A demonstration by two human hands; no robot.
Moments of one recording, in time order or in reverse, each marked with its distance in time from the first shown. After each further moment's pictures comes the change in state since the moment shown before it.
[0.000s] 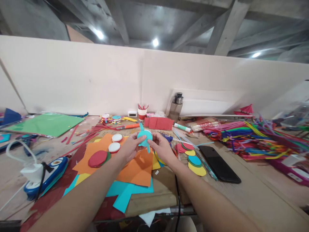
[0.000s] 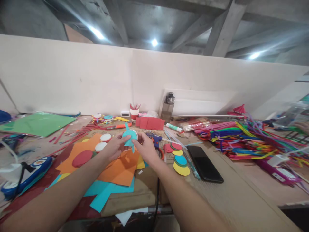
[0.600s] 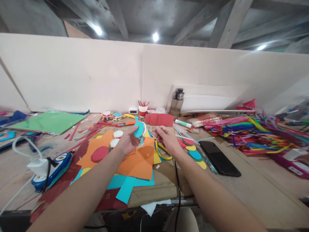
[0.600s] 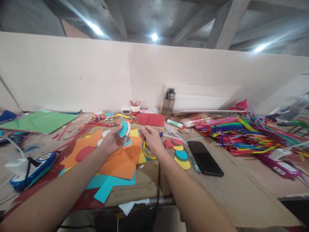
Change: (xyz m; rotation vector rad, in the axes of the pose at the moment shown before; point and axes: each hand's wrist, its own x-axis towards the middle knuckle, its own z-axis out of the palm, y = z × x) left_hand 0.001 0.015 -0.003 -0.333 0.037 -0.056; right_hand 0.009 -0.006 -0.015 0.194 0.089 0.093
